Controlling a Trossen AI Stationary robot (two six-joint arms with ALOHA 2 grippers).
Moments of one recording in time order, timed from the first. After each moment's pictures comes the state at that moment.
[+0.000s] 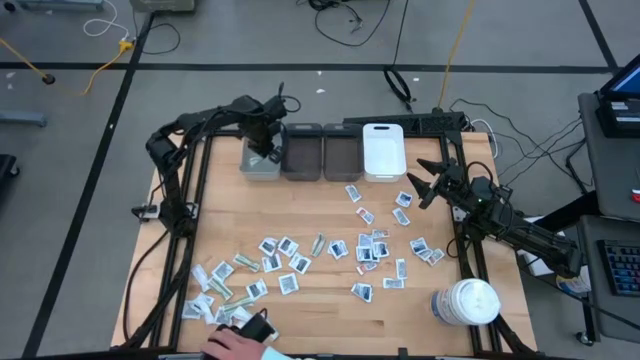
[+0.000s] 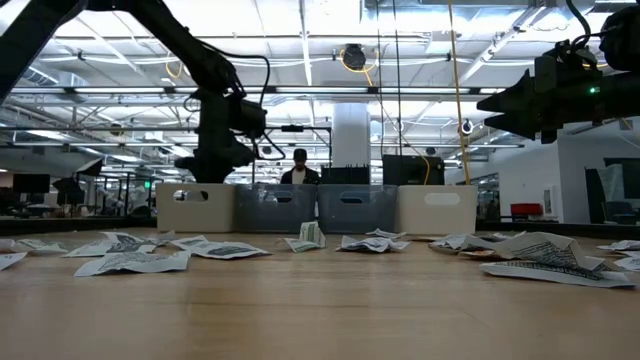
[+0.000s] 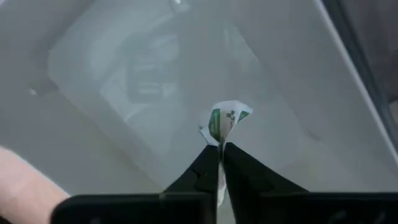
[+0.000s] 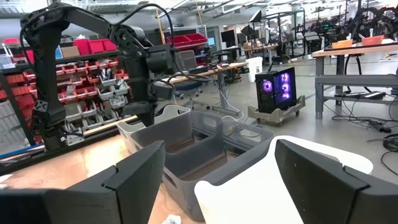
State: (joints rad) left arm 0.81 1.91 1.42 -1.07 0.05 -0.14; right arm -0.50 0.02 0.01 0.07 0.10 0.17
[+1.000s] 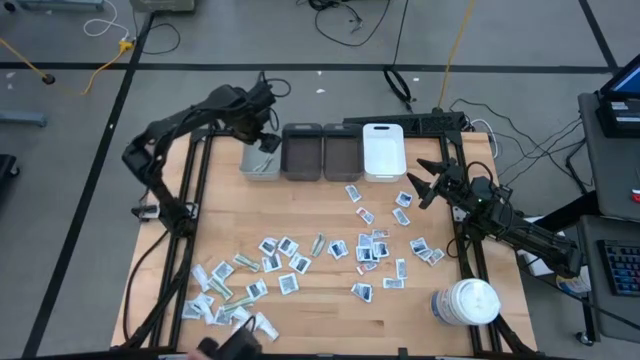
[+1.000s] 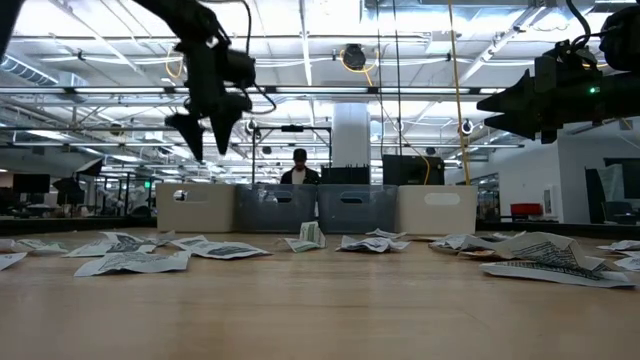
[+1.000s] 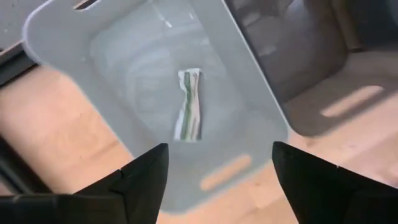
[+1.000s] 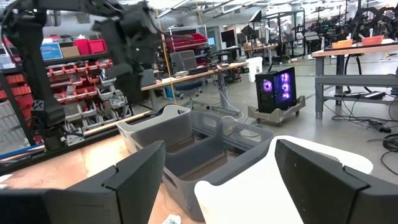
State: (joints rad) left arm 0.78 1.68 1.48 -1.21 0.08 -0.29; right arm -0.50 0.02 0.01 0.07 0.10 0.17
